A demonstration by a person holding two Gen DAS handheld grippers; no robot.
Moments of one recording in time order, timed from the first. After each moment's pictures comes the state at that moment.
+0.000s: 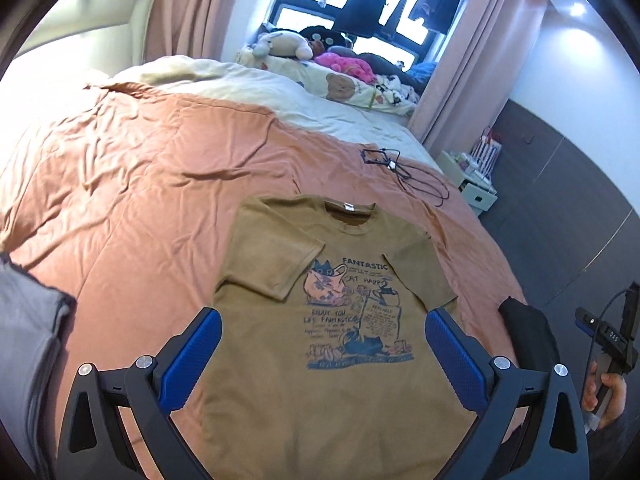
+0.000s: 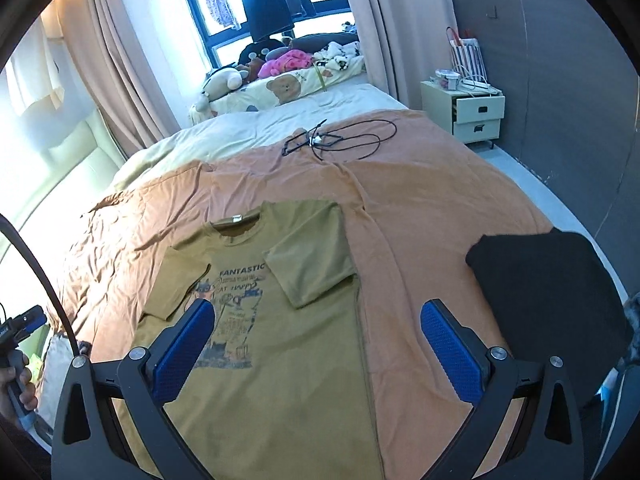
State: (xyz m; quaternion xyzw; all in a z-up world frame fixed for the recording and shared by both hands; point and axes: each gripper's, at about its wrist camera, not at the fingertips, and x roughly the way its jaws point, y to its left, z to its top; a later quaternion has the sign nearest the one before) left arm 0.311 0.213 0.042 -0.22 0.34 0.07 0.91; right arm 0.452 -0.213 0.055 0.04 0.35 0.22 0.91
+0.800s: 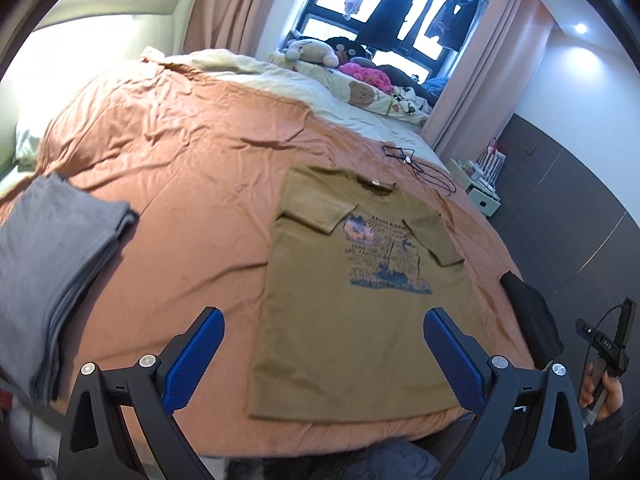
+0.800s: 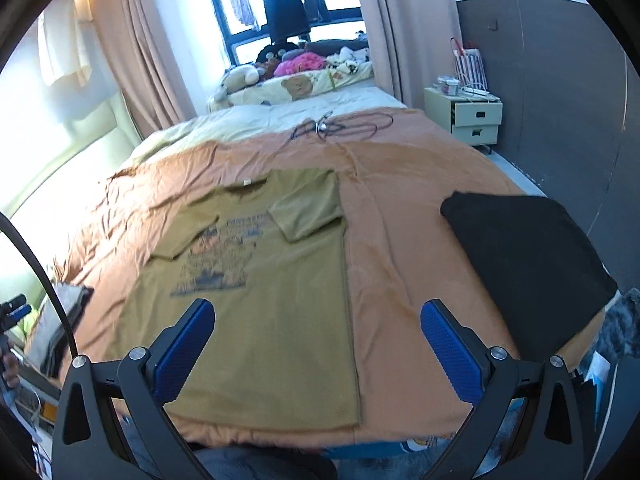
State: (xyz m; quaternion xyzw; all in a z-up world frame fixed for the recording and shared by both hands) left arm 0.137 0.214 -0.005 -0.24 0.32 0.10 0.91; right arm 0.329 -0.272 0.008 0.01 0.33 0.23 0.91
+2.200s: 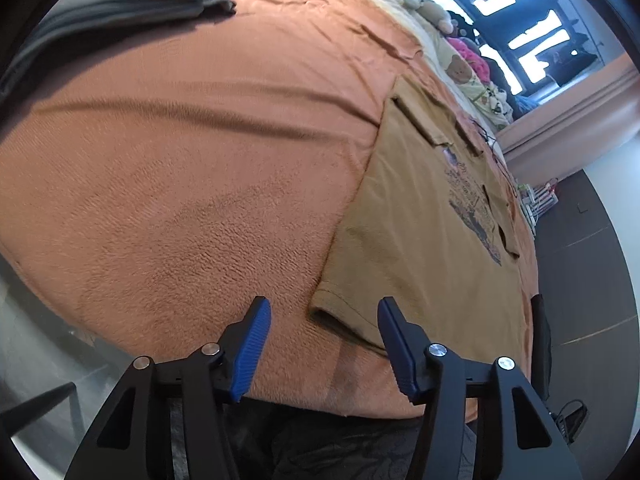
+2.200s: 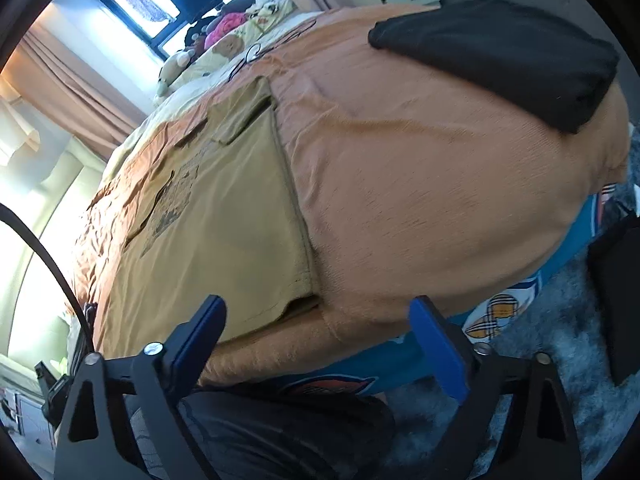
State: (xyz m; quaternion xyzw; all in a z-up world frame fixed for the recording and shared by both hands) left arm 0.107 0.232 -0.197 -0.44 0.38 0.16 0.80; right arm 0.327 -0.325 -0.124 0.19 0.44 0.20 0.85
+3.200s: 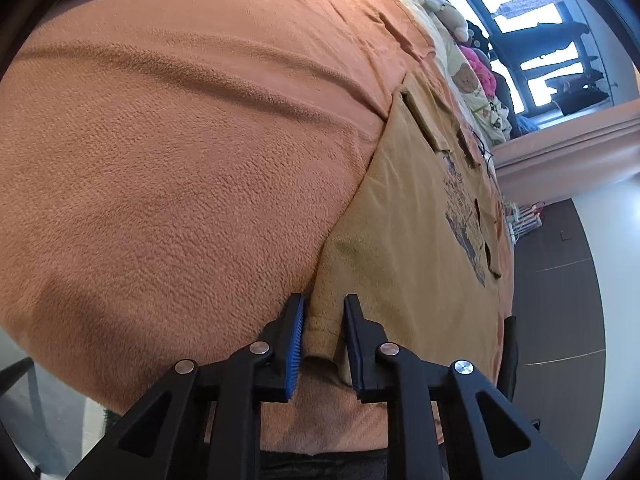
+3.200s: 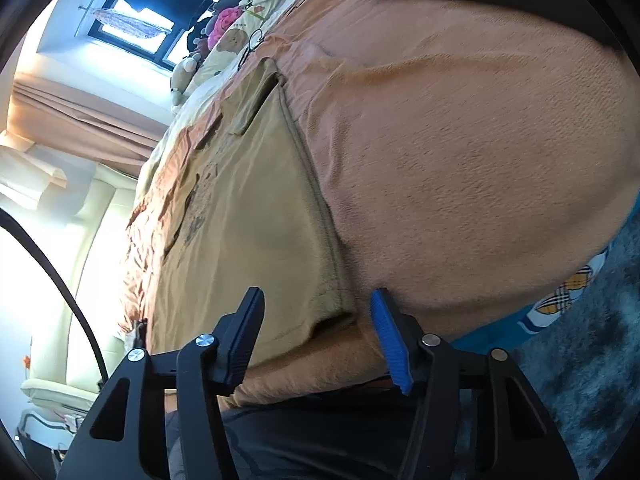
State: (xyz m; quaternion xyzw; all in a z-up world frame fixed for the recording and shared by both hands) left arm 0.130 0.246 -0.217 -0.51 0.37 0.12 0.77; right arm 0.353 -0.345 -0.169 0.29 0.47 0.25 0.80
